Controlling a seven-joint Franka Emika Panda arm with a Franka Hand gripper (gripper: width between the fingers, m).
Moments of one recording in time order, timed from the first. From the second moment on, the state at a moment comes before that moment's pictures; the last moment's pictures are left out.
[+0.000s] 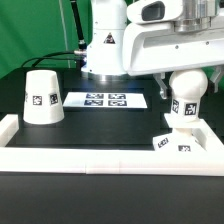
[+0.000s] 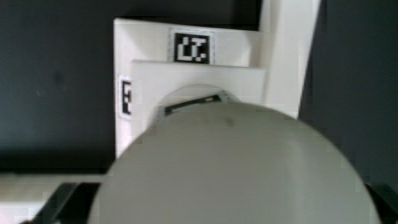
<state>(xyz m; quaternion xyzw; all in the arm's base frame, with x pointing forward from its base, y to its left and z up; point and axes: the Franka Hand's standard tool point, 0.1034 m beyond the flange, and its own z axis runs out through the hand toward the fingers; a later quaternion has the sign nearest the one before) 0.602 0.104 0.105 -1.00 0.03 0.01 0.06</state>
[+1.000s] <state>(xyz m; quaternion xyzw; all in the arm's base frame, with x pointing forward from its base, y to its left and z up) 0.599 0.103 0.105 -0.89 0.44 0.03 0.07</state>
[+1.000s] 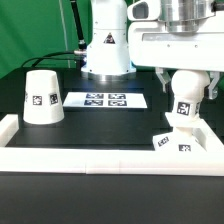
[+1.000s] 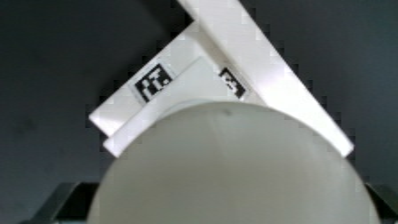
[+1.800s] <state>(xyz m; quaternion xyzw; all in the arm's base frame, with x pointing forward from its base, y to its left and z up) 0.591 0.107 0.104 -0.73 0.67 0.05 0.11</state>
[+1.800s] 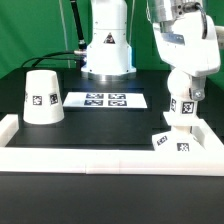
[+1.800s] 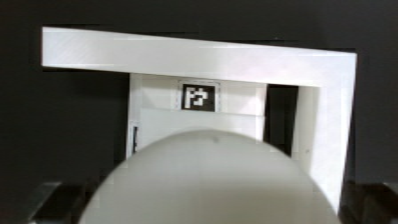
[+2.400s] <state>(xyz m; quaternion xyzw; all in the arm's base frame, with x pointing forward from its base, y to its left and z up) 0.592 0.113 0.107 -0.87 0.48 0.04 0.11</state>
